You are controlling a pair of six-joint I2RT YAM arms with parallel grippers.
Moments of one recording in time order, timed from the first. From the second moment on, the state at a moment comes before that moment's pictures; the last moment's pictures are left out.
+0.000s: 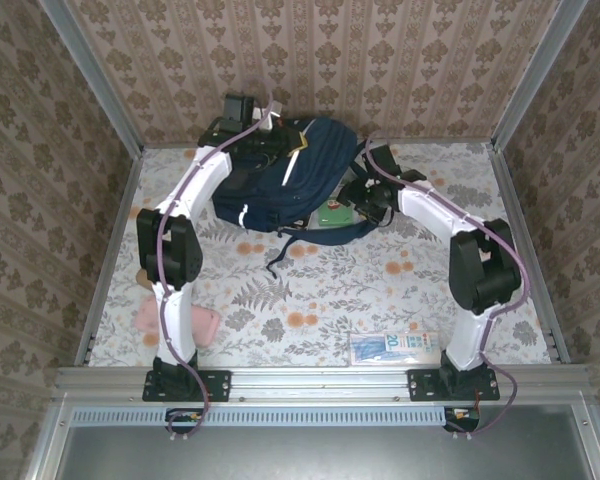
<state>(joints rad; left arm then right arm) -0.37 2.12 2.03 -0.51 0.78 -0.75 0.32 1.82 1.44 -0.61 -0.16 0.80</state>
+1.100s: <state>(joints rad) -0.48 1.62 1.46 -0.61 0.55 -0.53 0.84 1.01 0.61 -1.05 -0.36 0.82</state>
